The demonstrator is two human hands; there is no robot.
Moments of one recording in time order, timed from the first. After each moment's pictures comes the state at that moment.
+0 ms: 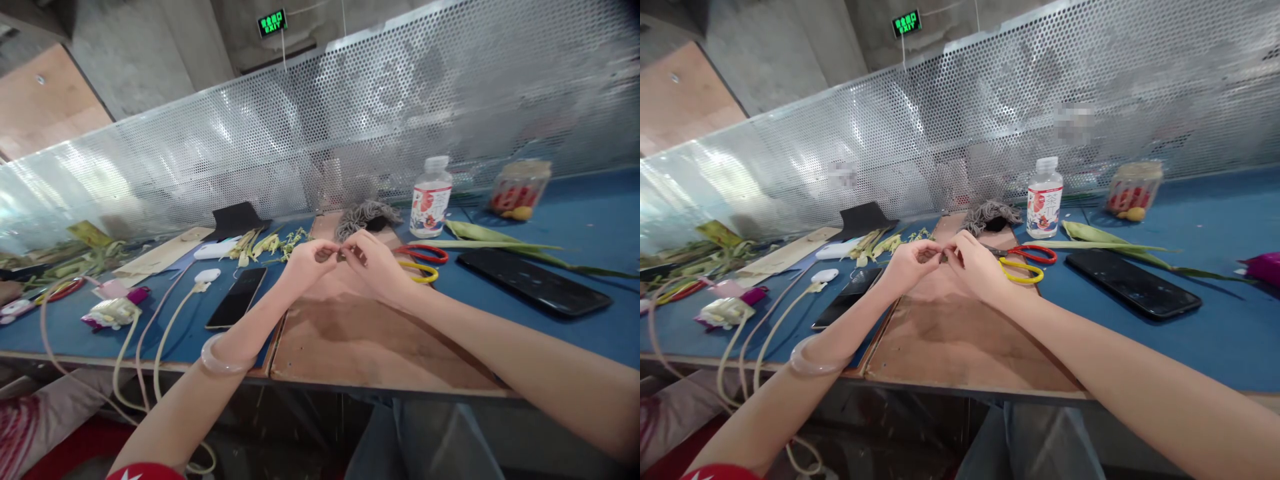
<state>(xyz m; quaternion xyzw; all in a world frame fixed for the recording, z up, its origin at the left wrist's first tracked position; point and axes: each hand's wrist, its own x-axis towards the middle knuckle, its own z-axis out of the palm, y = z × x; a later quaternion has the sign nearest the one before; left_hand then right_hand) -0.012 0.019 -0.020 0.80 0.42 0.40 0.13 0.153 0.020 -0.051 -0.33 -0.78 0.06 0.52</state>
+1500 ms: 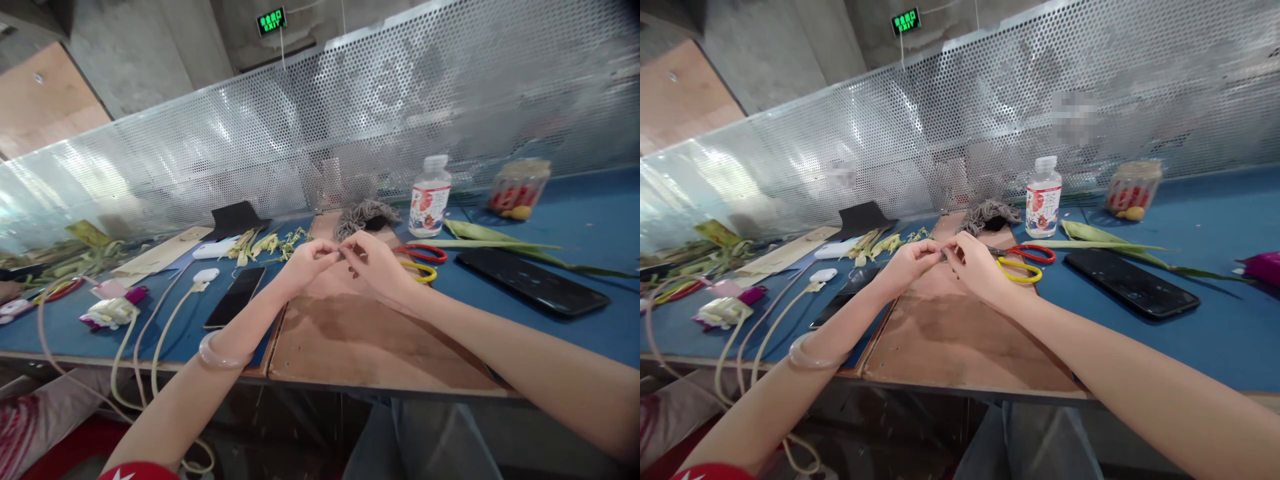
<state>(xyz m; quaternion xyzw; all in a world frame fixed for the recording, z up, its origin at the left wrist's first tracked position) -0.014 0.020 -0.020 0.77 0.40 0.38 0.31 0.154 0.011 -0.044 -0.35 -0.75 0.20 0.53</state>
